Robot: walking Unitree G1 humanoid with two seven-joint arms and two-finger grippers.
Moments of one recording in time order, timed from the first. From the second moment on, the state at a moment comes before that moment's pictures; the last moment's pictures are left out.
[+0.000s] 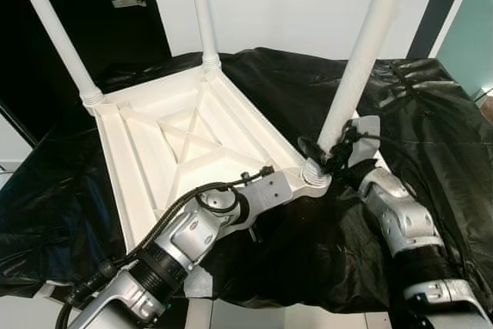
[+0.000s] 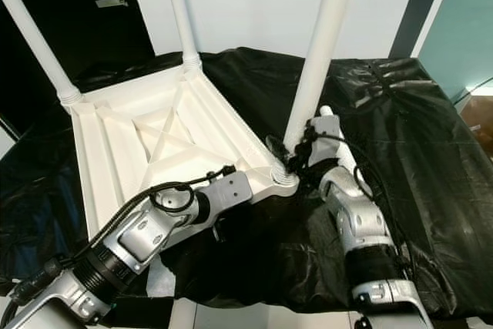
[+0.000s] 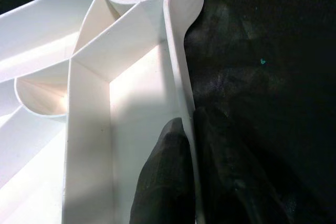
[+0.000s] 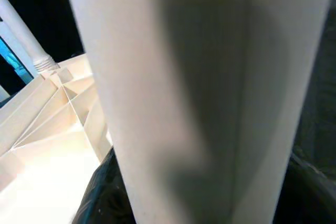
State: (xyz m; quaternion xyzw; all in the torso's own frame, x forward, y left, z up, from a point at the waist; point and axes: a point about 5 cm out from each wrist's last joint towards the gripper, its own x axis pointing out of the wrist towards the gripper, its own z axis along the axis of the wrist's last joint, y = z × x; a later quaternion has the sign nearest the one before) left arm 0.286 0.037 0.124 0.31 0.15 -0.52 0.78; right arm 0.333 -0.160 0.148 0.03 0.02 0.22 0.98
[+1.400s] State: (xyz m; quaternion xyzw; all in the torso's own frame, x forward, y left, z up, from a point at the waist) left arm 0.282 0.032 0.125 0.32 0.14 -0.53 0.77; right arm 0.332 -0.170 0.145 -0.14 -0.01 0.41 0.90
